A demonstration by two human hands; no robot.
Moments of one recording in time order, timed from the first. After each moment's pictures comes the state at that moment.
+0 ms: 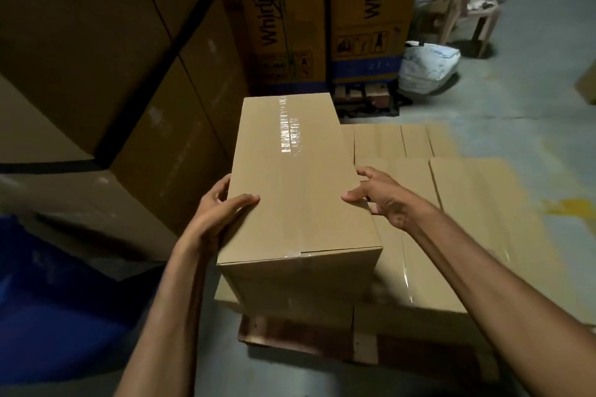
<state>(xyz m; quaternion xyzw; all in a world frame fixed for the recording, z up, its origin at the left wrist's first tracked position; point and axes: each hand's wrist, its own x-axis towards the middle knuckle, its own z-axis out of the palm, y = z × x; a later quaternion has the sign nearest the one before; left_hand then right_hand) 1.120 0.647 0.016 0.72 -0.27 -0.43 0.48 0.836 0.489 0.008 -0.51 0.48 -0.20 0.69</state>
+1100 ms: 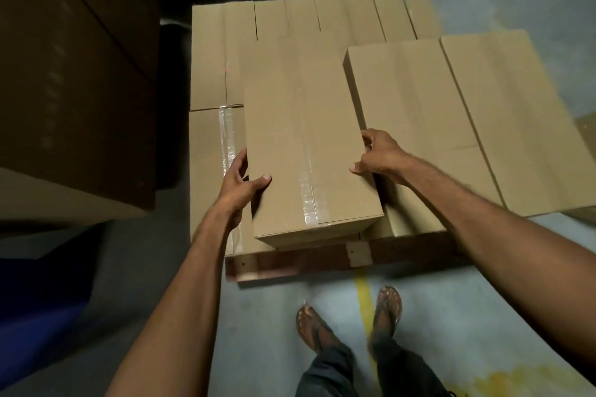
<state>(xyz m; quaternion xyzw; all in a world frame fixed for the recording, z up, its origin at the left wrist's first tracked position) 1.209 0.558 -0.266 0.67 -0.27 -0.58 0.38 0.918 0.446 -0.233 -0.56 0.68 -0.08 0.47</state>
